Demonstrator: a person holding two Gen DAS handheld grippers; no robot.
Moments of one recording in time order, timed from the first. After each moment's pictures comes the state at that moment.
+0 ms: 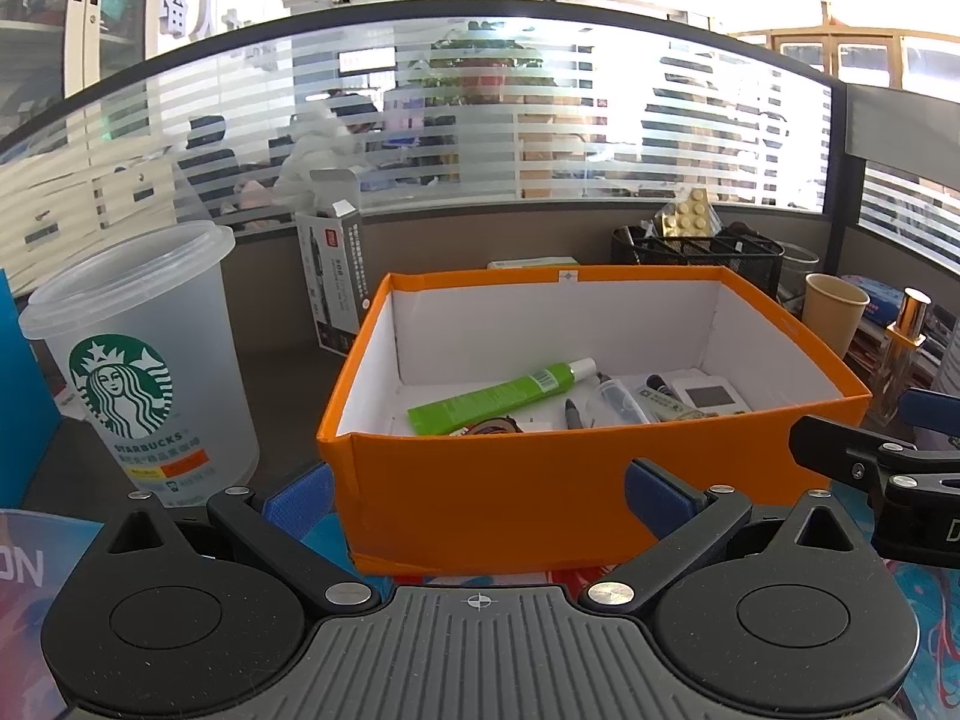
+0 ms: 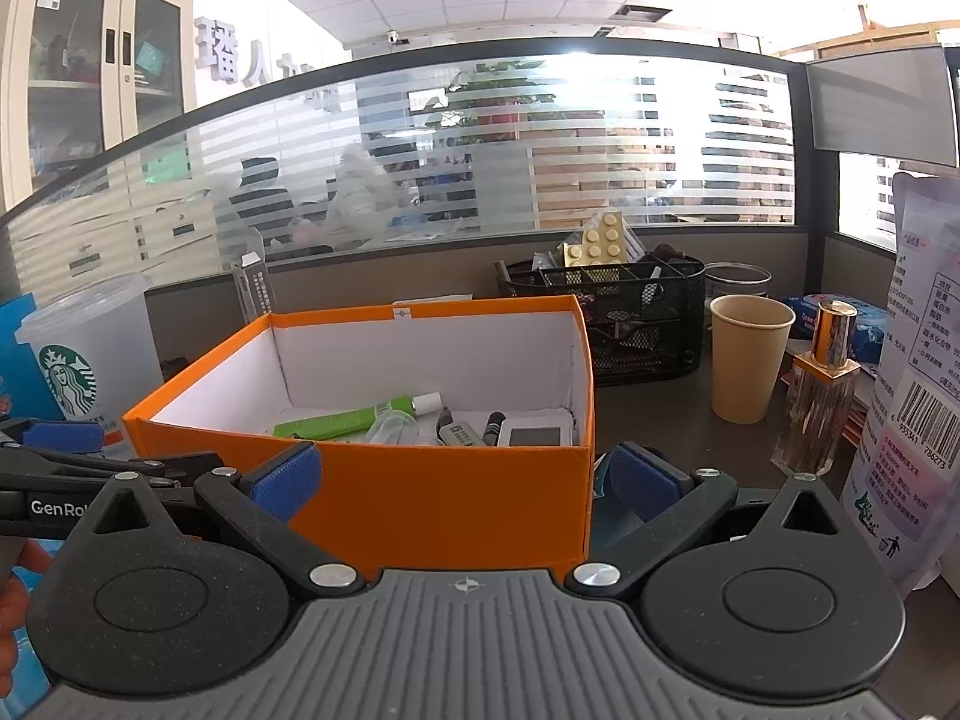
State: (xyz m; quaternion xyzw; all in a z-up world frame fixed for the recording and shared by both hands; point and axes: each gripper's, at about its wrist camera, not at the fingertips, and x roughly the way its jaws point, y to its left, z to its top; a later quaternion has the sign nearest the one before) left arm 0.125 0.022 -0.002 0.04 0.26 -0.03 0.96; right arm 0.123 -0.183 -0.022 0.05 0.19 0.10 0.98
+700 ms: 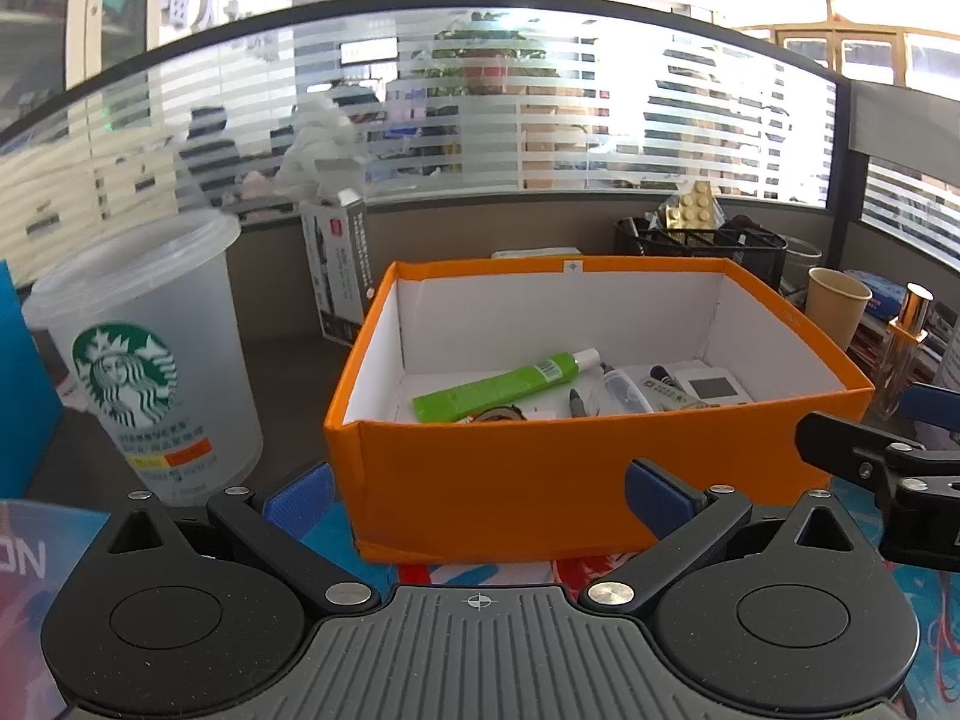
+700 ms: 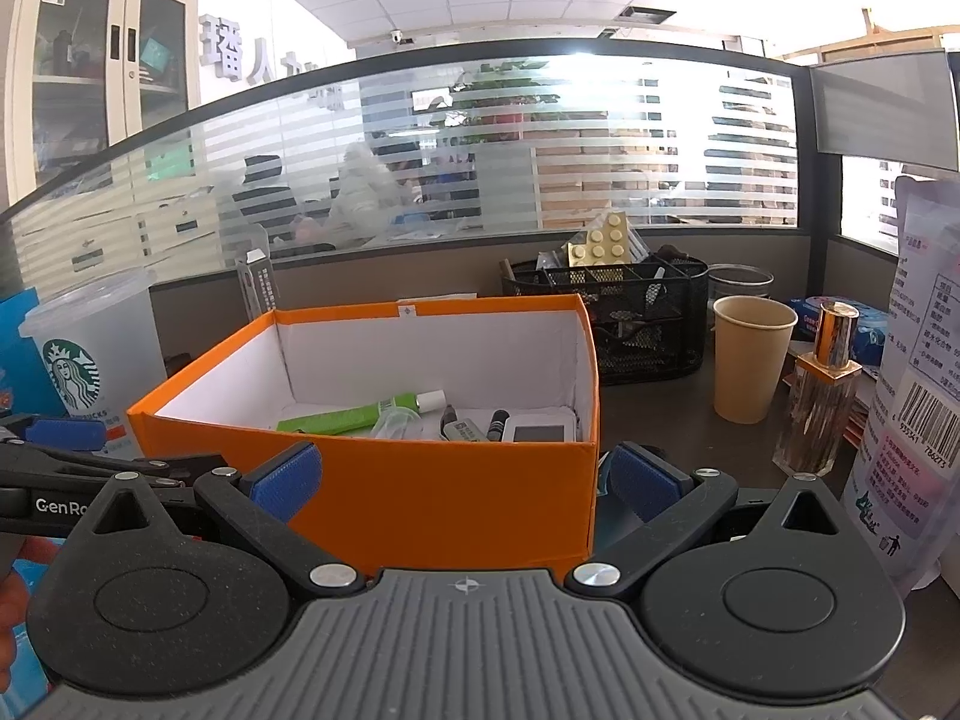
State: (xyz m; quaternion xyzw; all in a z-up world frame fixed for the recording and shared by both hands) left arm 0.125 0.028 -0.005 0.03 0.28 -0.03 0.96; right arm 0.117 -0.180 -0.021 0.04 0.19 0.10 0.98
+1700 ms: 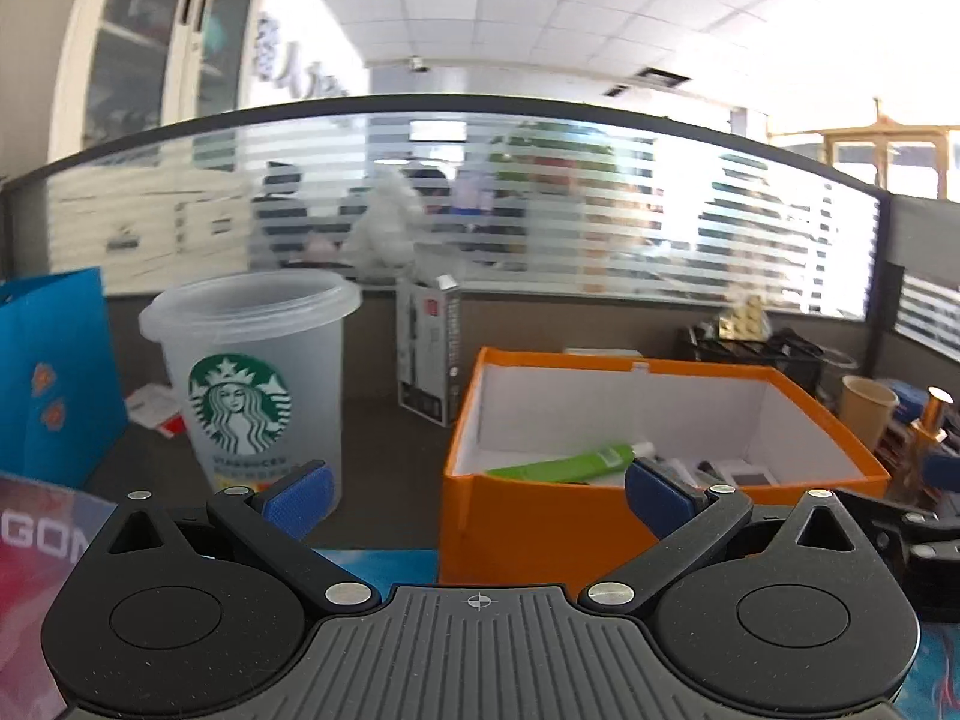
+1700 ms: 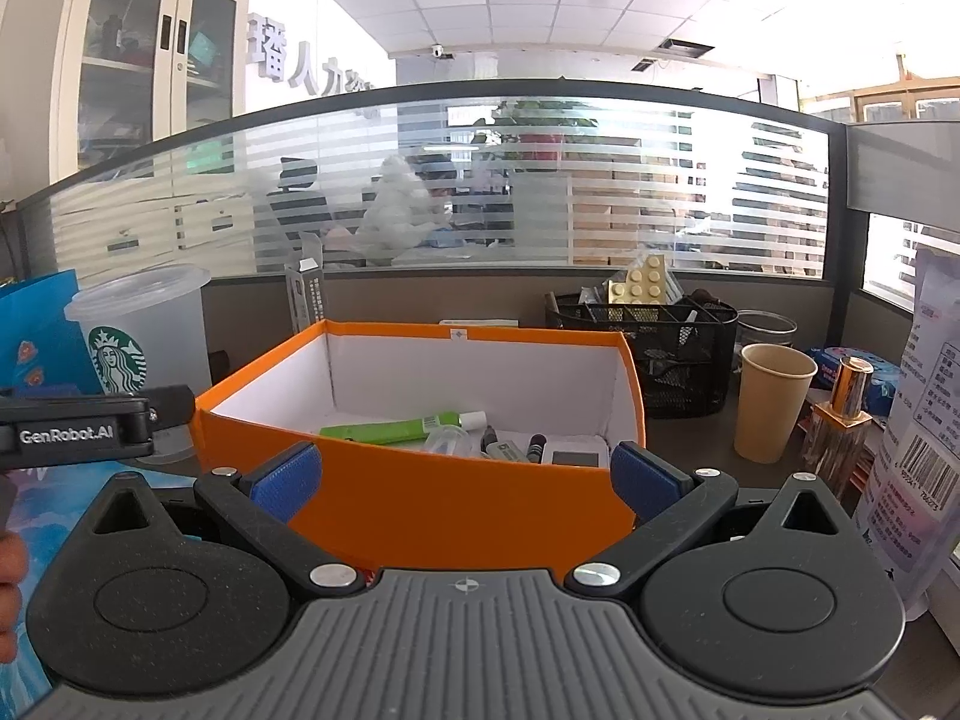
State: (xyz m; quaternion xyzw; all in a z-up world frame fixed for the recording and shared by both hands) left arm 0.081 0.058 0.008 -0.01 0.17 0.02 0.98; right arm 0.095 -0.153 -0.007 0.01 0.17 0.12 0.98
